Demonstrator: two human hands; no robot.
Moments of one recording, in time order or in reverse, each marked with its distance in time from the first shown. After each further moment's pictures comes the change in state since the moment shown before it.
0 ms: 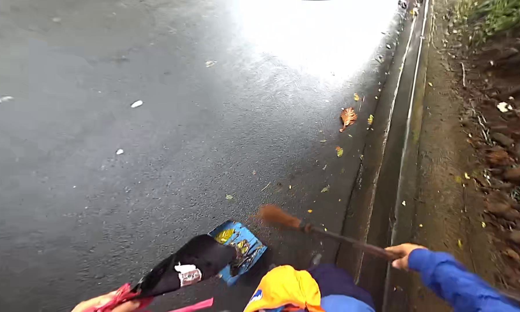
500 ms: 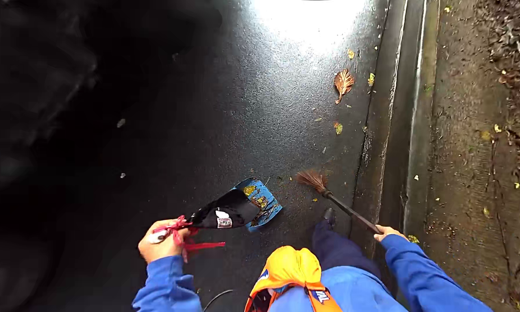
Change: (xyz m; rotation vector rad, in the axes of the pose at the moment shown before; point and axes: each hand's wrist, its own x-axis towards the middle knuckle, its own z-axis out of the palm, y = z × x) left_hand 0.075 0.094 0.236 0.344 -0.131 0.221; right_hand 0.146 0.016 -0.023 0.298 -0.002 0.118
